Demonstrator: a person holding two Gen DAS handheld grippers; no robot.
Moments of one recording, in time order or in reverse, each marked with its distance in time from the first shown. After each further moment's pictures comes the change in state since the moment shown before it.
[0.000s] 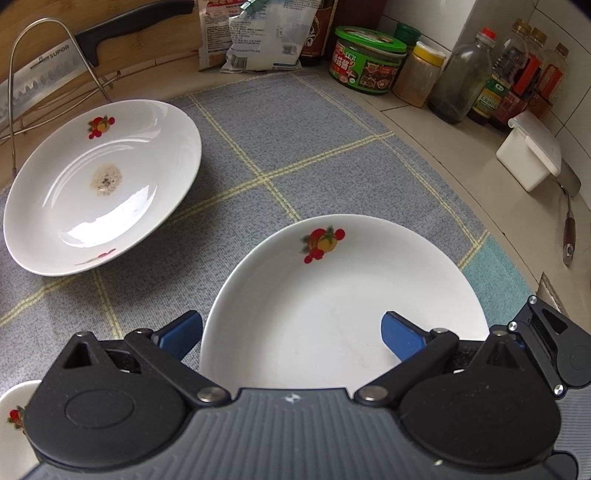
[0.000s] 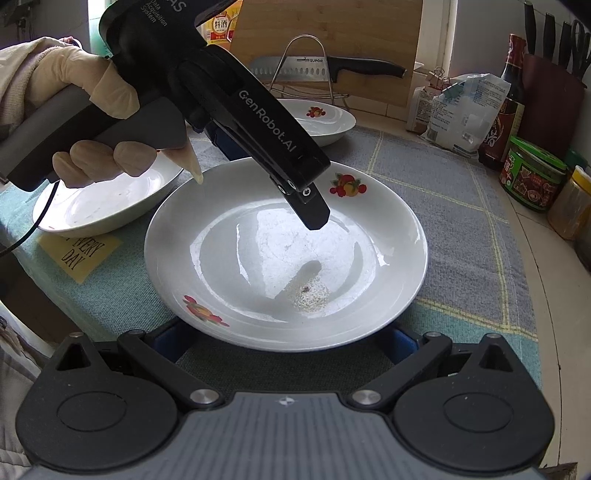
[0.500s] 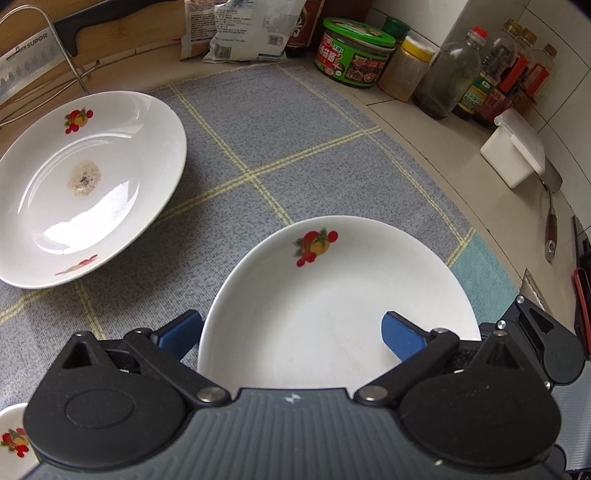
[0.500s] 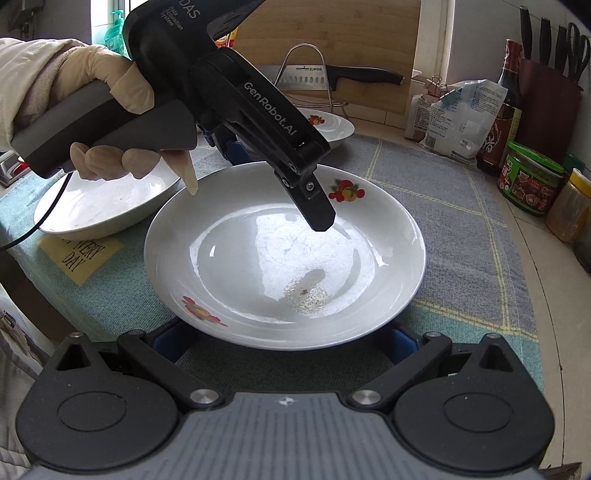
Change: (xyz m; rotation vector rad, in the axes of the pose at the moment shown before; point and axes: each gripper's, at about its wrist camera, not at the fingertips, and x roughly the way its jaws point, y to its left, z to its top) left arm 0.005 0.008 0.008 0.023 0.045 -0.082; right arm -0.002 0.000 -0.005 0.001 -0.037 -0.001
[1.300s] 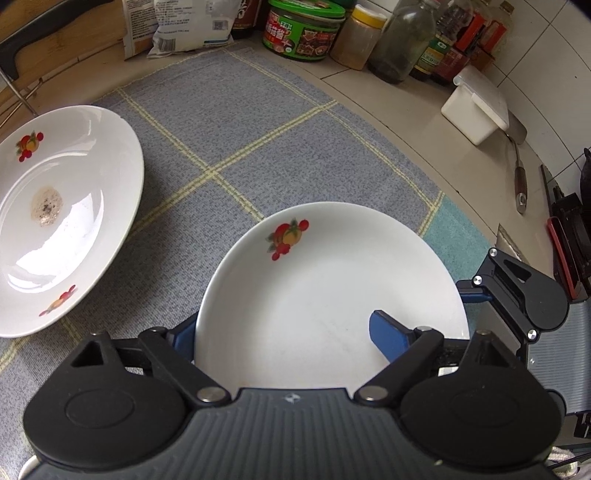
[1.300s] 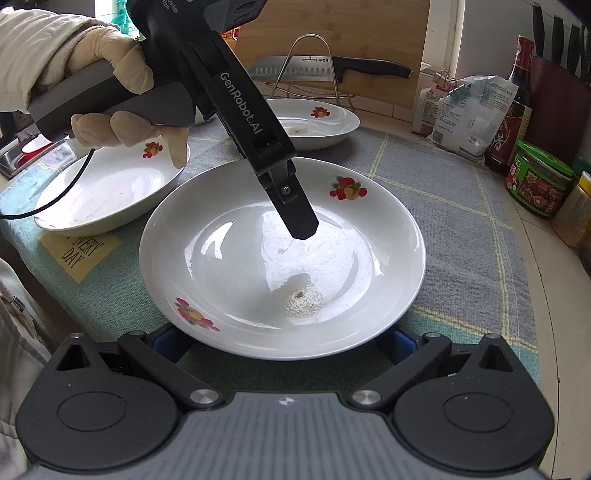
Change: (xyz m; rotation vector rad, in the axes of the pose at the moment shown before) left arm 0.000 0.000 0.010 0.143 0.093 -0.110; right arm 0.008 -0.006 0.011 -0.018 0.049 0.020
